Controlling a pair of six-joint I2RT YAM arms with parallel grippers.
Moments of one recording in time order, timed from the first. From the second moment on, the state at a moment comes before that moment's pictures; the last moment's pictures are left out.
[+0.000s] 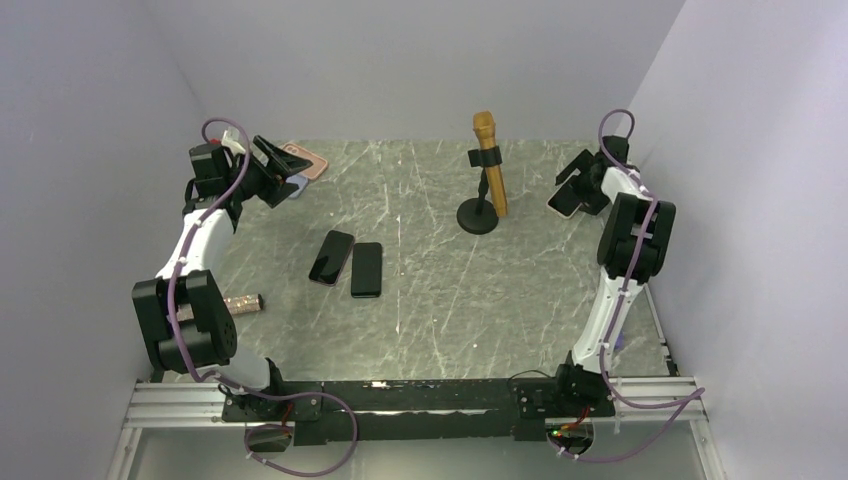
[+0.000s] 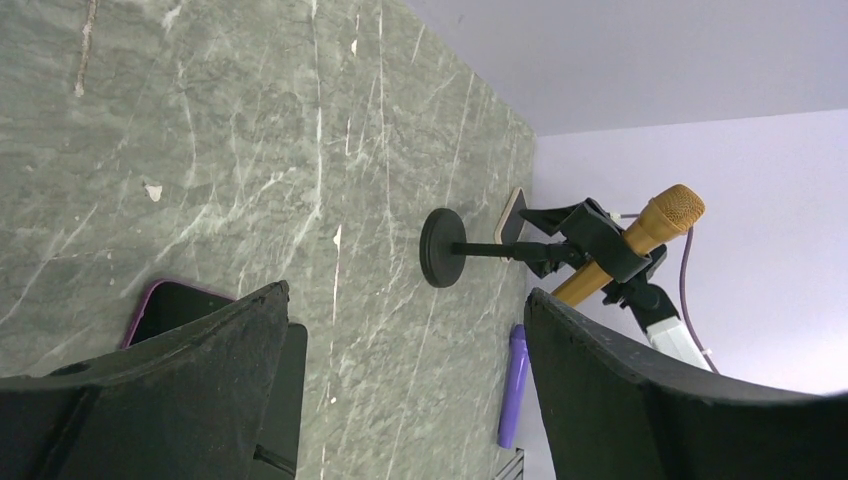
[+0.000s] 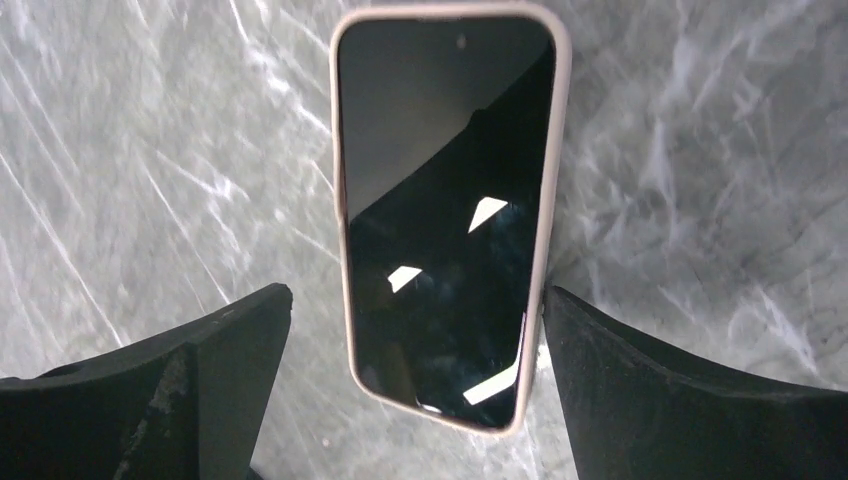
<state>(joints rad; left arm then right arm) 0.21 1.52 1.13 -0.05 0.69 -0.84 -0.26 2.19 1.64 -0.40 -0.10 0.58</state>
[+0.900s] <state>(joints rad) 0.21 1.52 1.12 -0.03 0.70 -0.84 -0.14 2.49 2.18 -0.80 0.31 0.59</state>
